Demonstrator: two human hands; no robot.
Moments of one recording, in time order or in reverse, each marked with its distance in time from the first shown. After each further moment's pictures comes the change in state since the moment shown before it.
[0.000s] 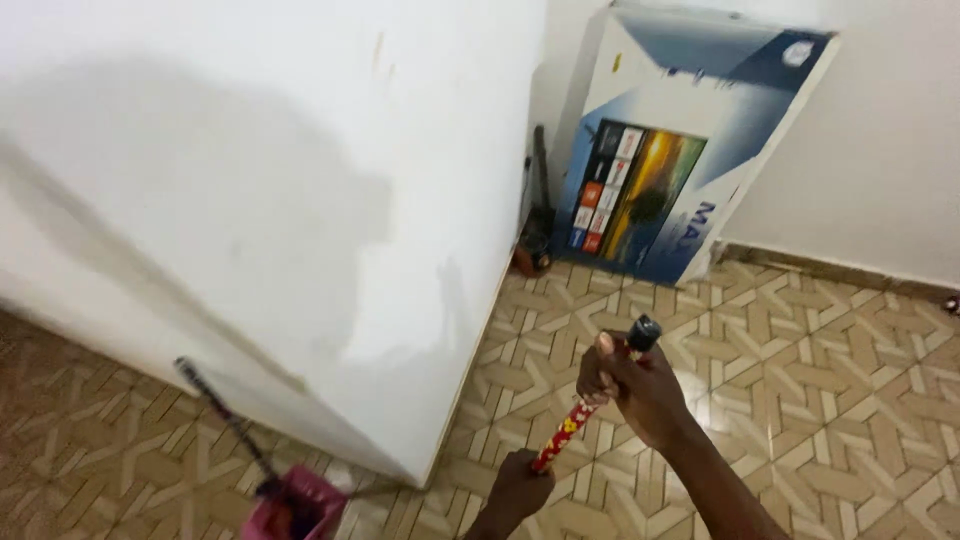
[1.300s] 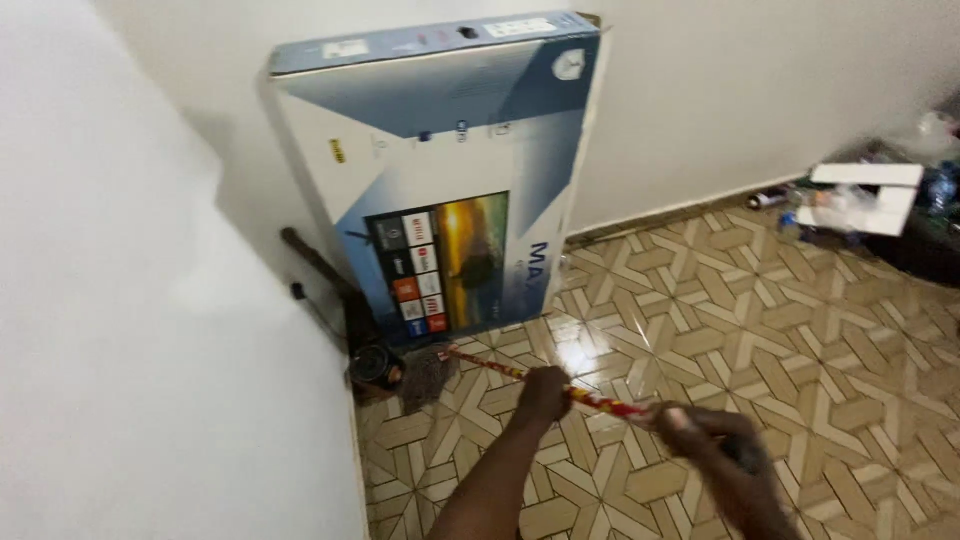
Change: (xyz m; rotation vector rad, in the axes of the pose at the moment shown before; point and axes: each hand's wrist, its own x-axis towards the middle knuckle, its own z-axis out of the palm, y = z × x) left_hand 0.769 0.316 0.129 0.799 -0.416 0.690; right_hand 0.229 -0.048 -0.500 -0.394 0.944 0.008
